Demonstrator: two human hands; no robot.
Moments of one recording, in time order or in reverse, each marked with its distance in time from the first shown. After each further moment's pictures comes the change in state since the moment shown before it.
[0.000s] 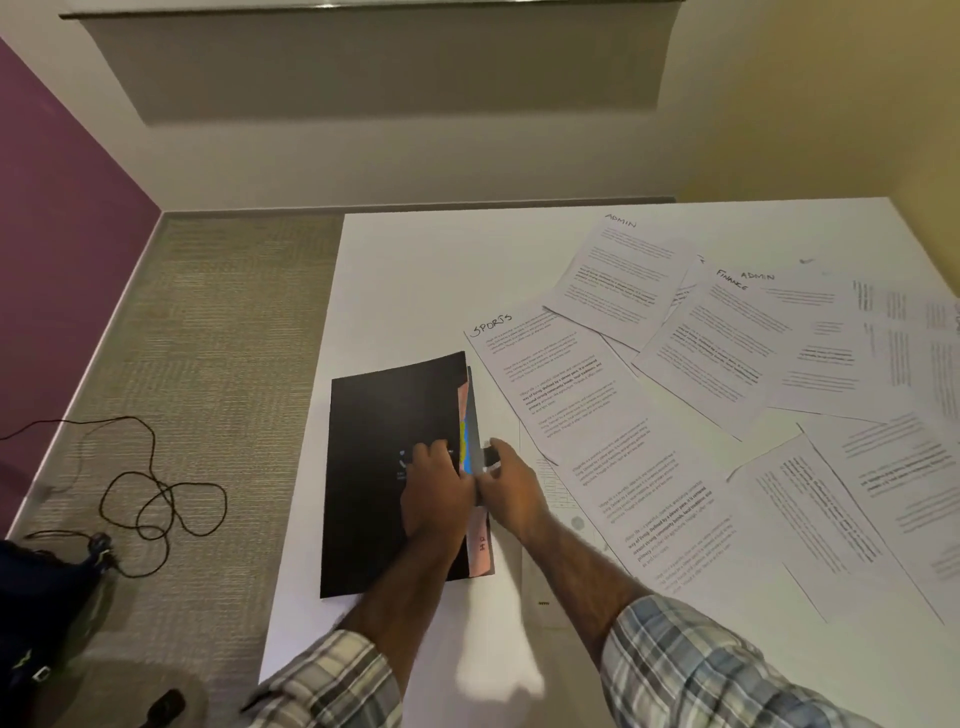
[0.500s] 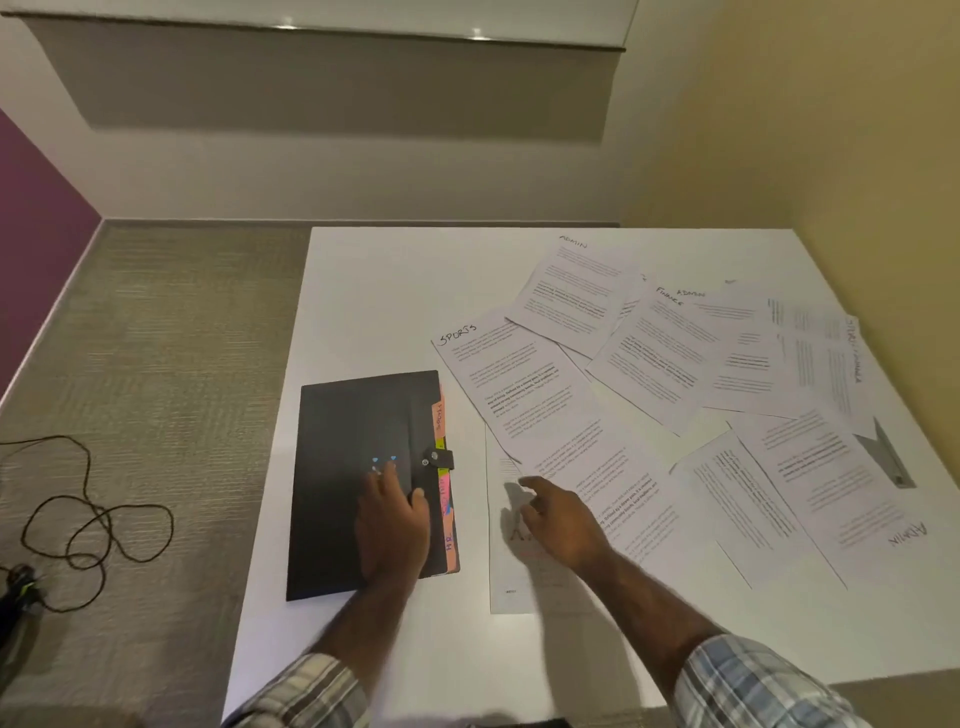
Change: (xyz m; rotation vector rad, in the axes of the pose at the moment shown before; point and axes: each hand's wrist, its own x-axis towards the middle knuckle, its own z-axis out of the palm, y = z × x) left_hand -0.030 -0.045 0.009 -0.033 0.109 0.045; right_hand -0.065 0.052 -0.082 -0.390 0.031 -0.068
